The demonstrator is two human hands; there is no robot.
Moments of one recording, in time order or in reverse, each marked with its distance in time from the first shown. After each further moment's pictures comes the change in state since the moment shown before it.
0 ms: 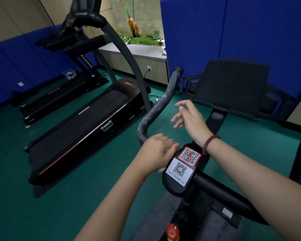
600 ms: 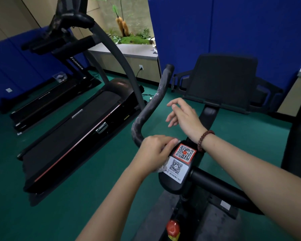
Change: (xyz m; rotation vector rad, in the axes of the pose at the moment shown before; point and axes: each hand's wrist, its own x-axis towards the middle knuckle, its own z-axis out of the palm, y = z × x) left_hand 0.001 0.017 -0.006 -0.176 -0.004 -0.088; right_hand -0.005 -0.001 -0.005 -0.012 -0.020 -0.038
